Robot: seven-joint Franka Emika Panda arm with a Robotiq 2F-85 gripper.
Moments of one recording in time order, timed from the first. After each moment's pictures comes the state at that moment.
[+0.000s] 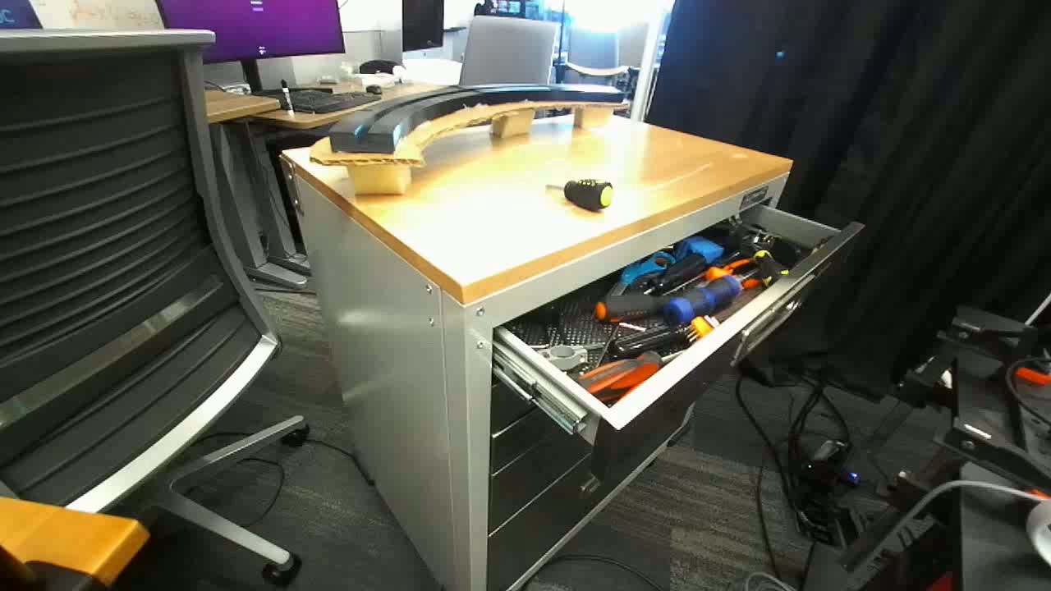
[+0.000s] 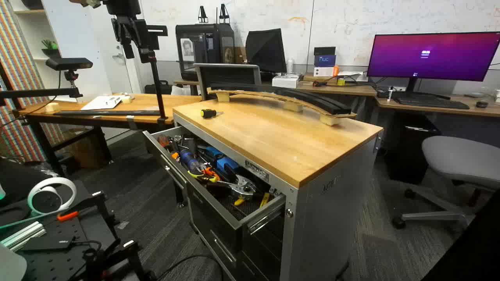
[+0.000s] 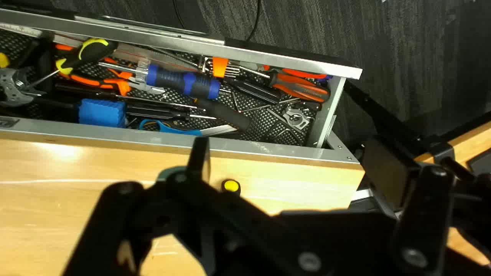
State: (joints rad) arm 0.16 -0.45 0.22 -2.39 0.14 2.06 0.21
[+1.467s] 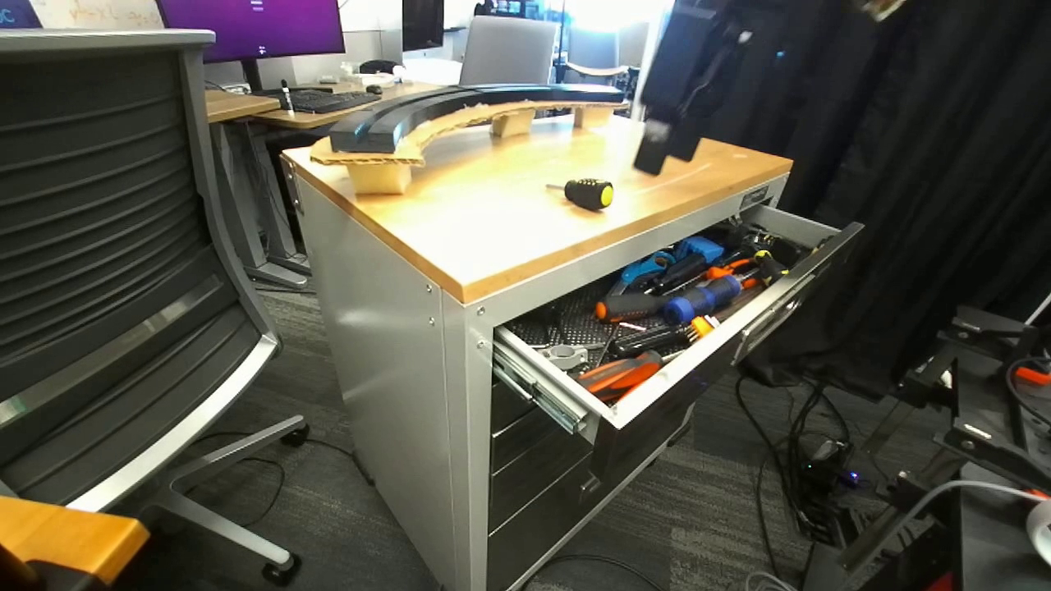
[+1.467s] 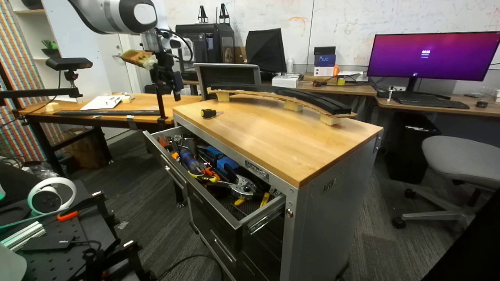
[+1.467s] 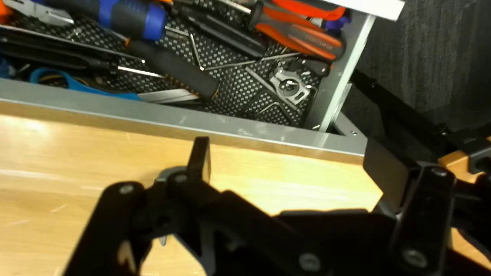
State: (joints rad) arm 0.18 0.08 0.26 -2.23 0.00 2.46 0.28
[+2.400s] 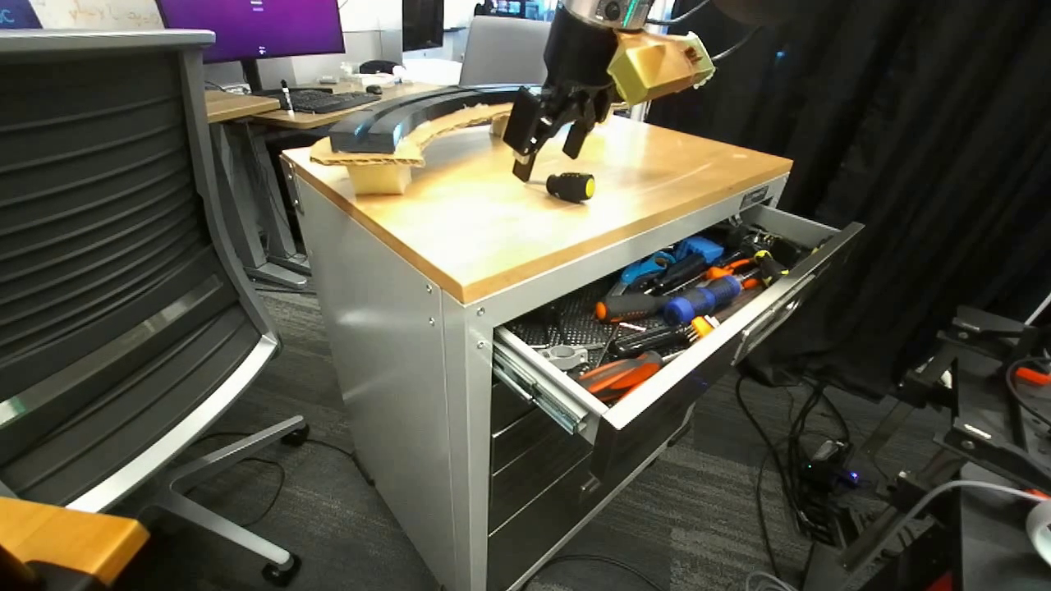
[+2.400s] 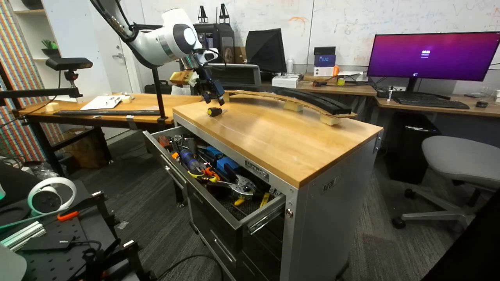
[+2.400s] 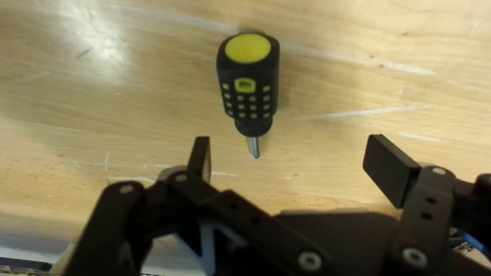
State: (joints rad) arm 0.37 0.44 -0.04 -1.89 -0.41 2.61 0.60
